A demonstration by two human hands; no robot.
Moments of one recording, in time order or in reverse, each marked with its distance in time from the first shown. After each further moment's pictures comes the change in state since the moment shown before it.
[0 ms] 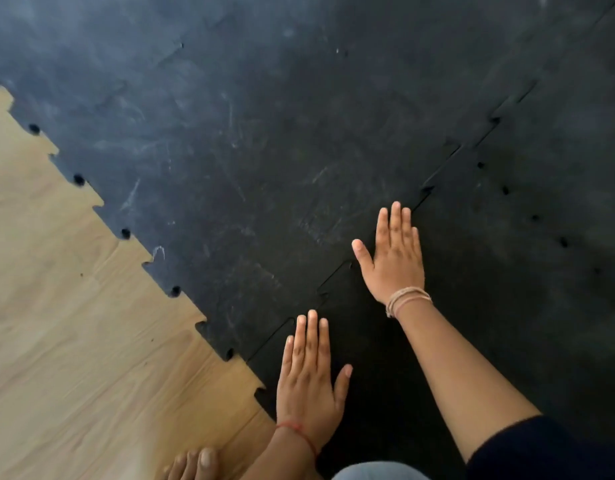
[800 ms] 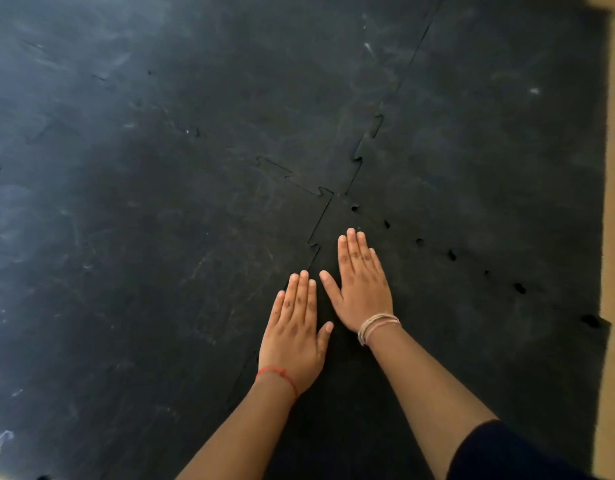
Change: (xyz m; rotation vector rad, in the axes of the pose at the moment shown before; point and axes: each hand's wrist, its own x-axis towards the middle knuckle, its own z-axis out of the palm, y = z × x) left_hand 0.183 0.085 -0.012 0.105 -0.064 0.438; right_hand 0.042 0.096 -0.013 0.038 0.108 0.128
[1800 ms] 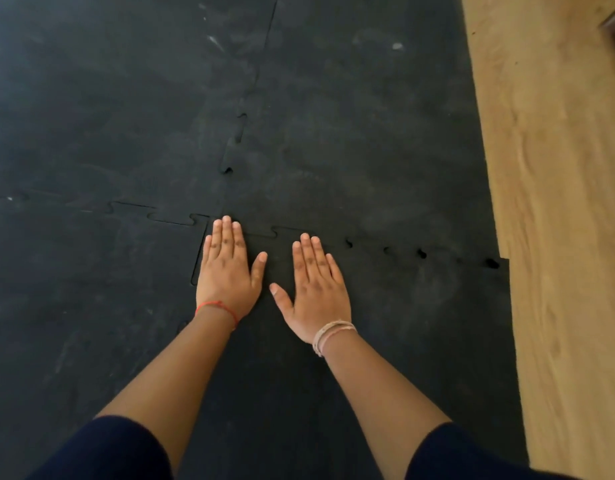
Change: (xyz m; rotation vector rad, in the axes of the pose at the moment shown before) left_hand 0.138 0.049 -0.021 0.002 -0.072 0.106; right_hand -0.017 0.069 -0.004 0.066 0.090 0.282
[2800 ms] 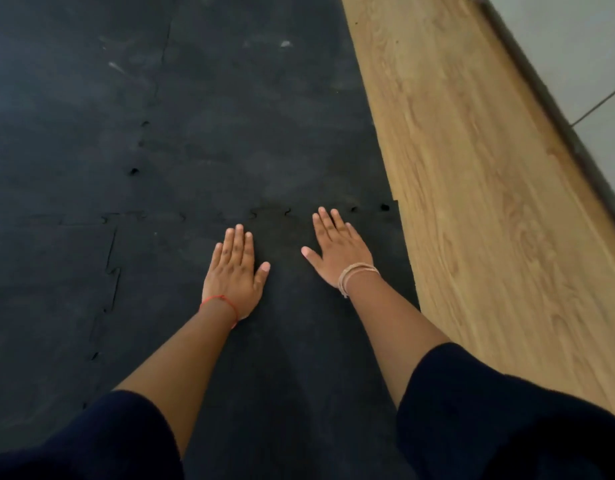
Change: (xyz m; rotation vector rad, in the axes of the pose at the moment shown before) left_hand -0.061 0.120 0.031 0.095 -0.125 0.247; right_hand -0.050 0.156 -0.043 -0.016 -0.182 0.147
